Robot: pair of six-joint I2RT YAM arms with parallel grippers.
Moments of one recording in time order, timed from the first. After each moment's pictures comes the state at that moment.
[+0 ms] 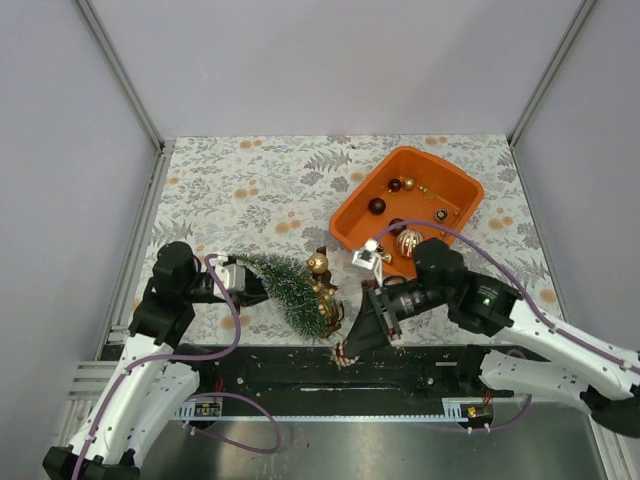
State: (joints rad) left arm -0.29 0.58 0.58 -0.28 1.22 0.39; right arm 0.93 0.84 0.88 -0.32 -0.90 0.78
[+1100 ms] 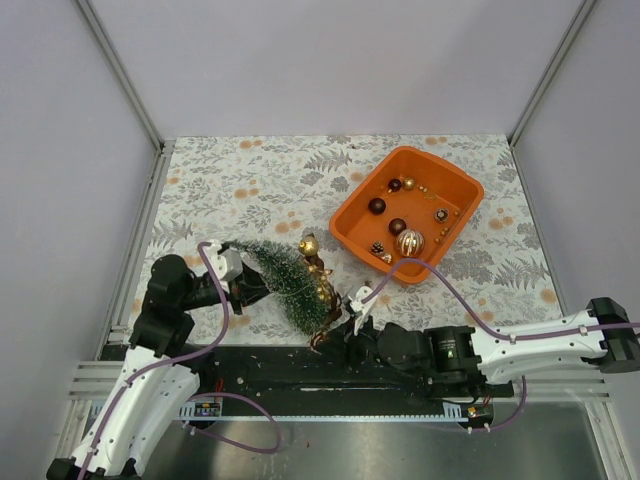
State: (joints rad) left arm -0.29 0.46 0.51 -0.15 1.01 0.06; right arm 1.61 0.95 0.60 0.02 0.45 0.59
